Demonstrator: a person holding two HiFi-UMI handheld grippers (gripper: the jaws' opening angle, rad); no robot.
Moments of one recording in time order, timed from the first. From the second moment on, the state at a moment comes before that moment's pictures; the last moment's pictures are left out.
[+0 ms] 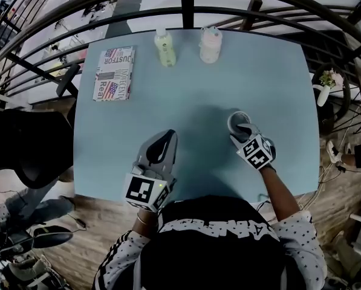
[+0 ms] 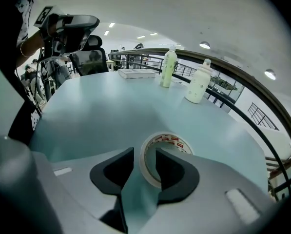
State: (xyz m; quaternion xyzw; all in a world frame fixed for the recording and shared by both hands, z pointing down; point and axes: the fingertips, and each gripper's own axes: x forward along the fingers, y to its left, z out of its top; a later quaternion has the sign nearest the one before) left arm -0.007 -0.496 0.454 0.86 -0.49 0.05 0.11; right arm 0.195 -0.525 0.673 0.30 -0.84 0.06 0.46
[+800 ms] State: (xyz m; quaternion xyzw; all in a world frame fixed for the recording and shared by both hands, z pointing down) left arm -0.023 -0.497 0.452 0.85 -0.51 0.04 0.11; right arm 0.189 -0.524 0.683 0.27 -0.83 0.04 0.48
